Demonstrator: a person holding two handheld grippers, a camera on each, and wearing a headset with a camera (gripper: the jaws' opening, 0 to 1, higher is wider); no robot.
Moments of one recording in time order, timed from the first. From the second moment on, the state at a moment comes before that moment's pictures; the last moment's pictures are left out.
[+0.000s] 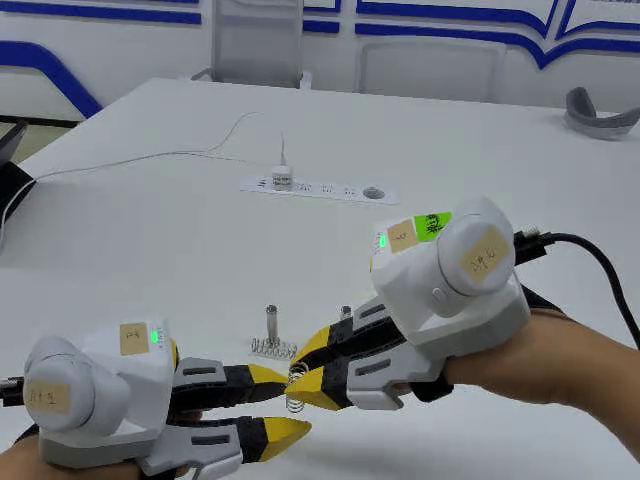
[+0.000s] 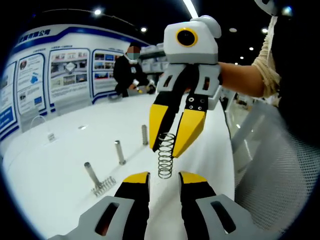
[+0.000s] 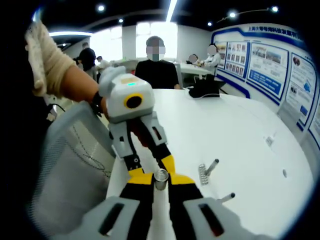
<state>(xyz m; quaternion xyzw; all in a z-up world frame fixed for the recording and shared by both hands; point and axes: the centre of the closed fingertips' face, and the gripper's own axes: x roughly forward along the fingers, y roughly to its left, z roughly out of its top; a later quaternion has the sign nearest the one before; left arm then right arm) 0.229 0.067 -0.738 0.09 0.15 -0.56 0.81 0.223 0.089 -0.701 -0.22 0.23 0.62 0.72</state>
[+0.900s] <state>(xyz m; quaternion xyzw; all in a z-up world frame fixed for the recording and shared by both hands) 0.235 0.089 -0.741 0.08 0.16 -0.52 0.83 0.246 0.066 -0.696 -0.22 0.23 0.58 0.75</state>
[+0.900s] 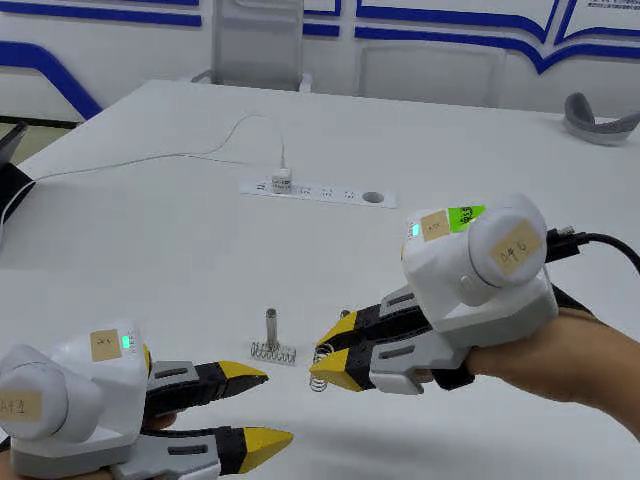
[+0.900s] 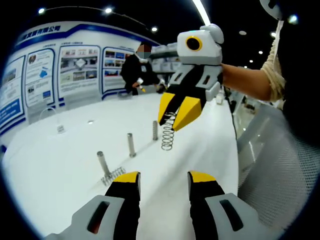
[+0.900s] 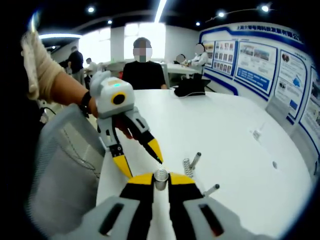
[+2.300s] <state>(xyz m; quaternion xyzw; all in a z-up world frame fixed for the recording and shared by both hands) 0.237 0.095 -0.742 0.06 0.16 -0.51 0.84 0.341 0.034 -0.695 -0.20 0.23 0.45 0.84</state>
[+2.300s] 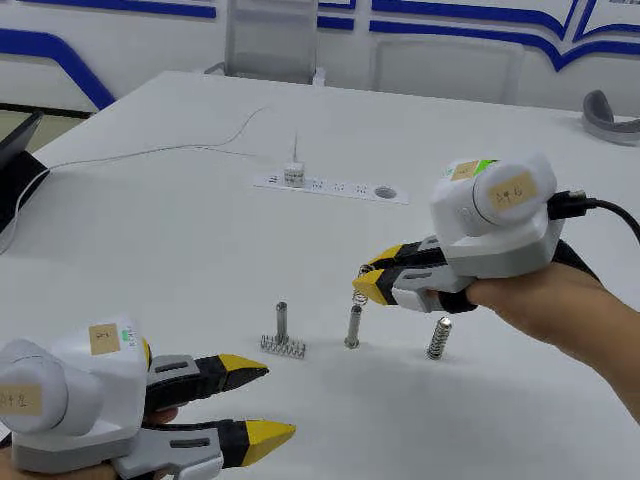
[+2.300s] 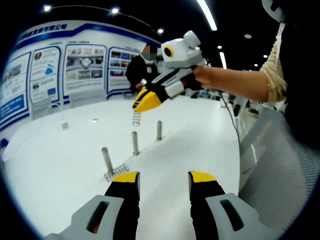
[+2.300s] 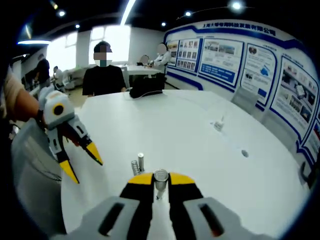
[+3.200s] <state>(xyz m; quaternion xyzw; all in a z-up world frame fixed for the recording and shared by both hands) 0.236 0.096 -0.741 0.06 0.16 -0.51 0.85 0.349 0.033 -0.723 -0.19 0.26 0.45 0.83</state>
